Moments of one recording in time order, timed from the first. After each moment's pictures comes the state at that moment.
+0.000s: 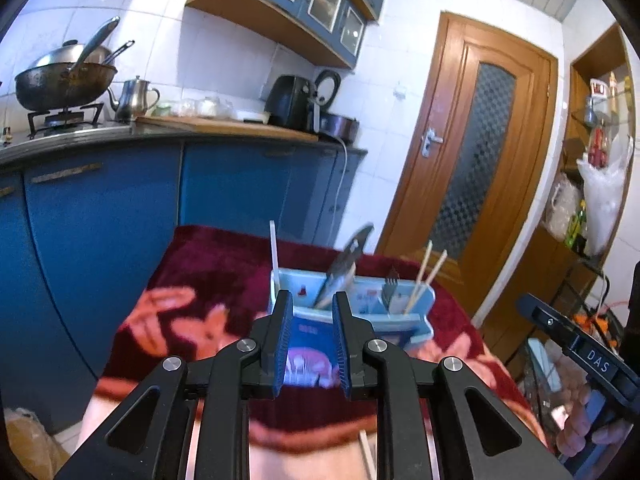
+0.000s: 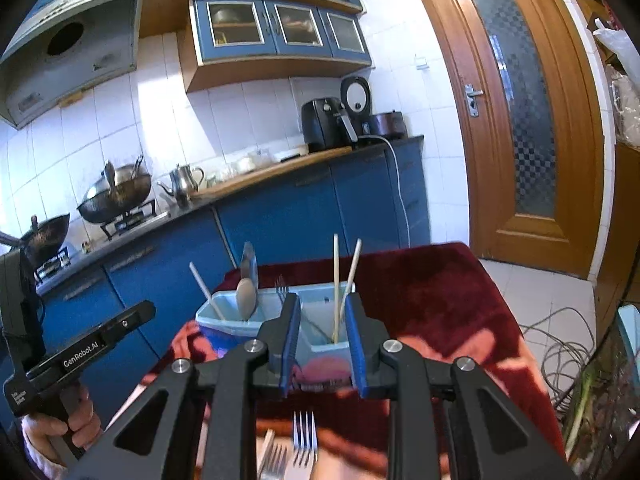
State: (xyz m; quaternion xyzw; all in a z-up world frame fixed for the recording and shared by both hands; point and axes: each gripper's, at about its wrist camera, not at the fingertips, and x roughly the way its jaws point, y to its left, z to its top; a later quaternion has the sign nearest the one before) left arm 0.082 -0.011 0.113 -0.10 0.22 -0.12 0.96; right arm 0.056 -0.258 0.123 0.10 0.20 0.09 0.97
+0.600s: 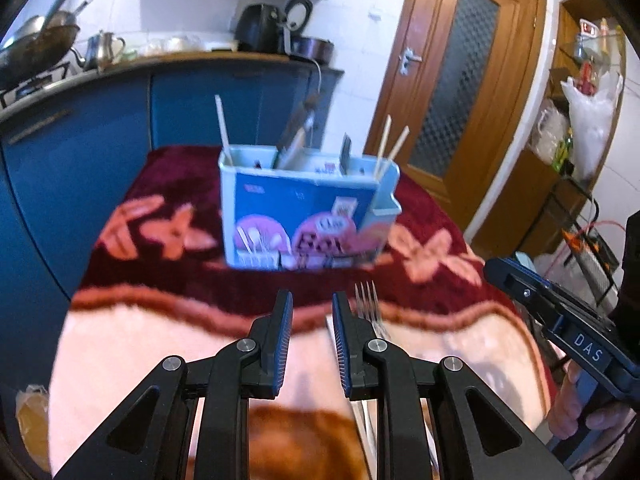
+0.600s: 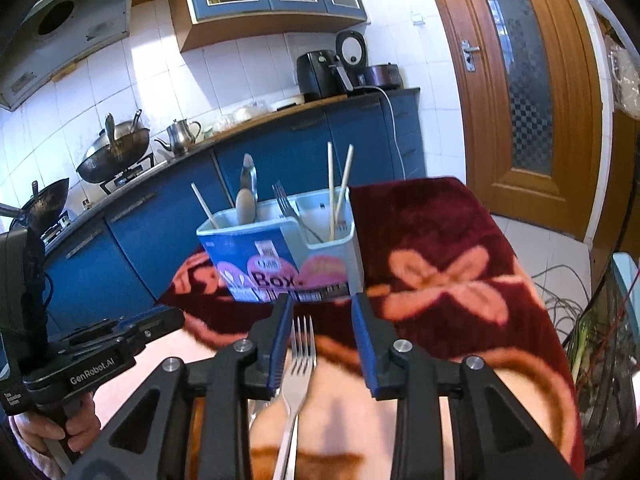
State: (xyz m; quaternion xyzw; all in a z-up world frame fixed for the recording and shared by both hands) left arm 0.047 -0.049 0.064 -0.05 0.35 -0.16 0.92; right arm 0.016 -0.257 0.076 0.10 0.28 0.09 0.95
